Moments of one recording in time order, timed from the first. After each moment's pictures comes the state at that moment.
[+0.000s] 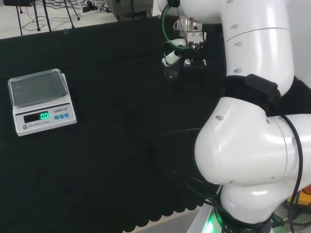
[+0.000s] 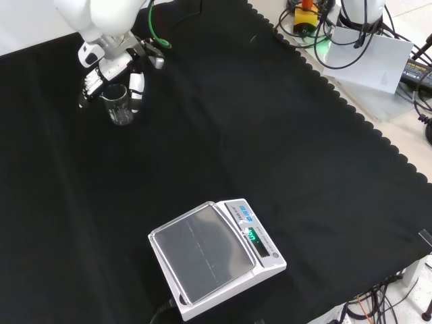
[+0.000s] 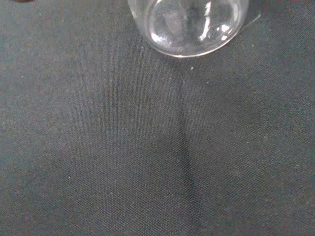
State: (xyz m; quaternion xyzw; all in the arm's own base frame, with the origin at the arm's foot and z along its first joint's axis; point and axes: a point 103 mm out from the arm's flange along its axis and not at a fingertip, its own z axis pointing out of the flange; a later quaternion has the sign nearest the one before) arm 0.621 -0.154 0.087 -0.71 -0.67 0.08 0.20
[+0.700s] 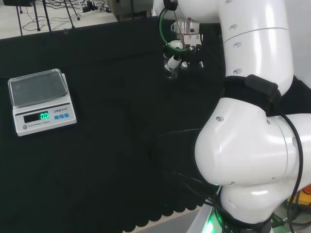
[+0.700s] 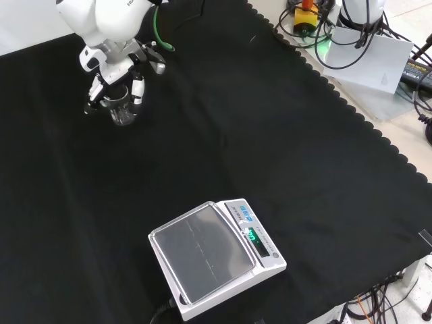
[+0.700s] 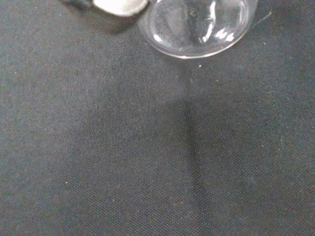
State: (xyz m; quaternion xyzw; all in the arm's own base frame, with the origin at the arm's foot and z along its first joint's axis) arm 0.623 -0.147 0.080 -0.72 -0.67 0.08 0.18
